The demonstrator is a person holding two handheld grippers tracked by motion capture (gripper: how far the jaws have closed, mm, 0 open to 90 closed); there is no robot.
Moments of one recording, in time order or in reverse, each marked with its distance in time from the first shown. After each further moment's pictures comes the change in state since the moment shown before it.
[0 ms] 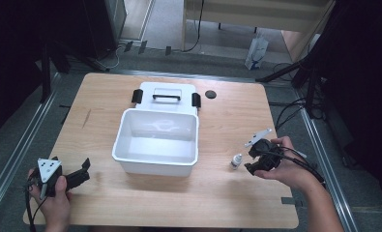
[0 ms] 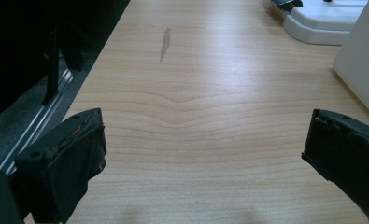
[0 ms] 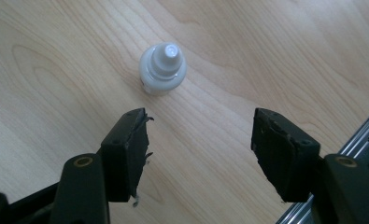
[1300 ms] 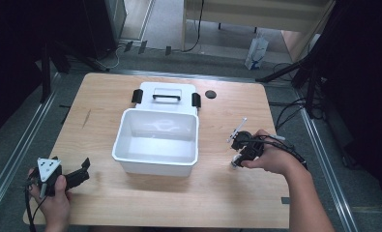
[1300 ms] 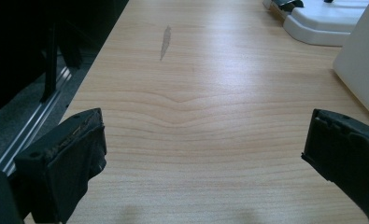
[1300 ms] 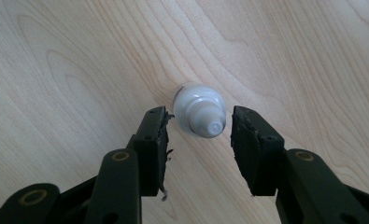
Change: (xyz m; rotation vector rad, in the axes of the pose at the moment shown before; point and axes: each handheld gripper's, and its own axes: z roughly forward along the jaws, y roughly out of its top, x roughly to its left) left arm 0.001 0.001 0.001 0.006 -0.007 -0.009; right arm 0.003 0.048 0.023 0.161 0.133 -0.109
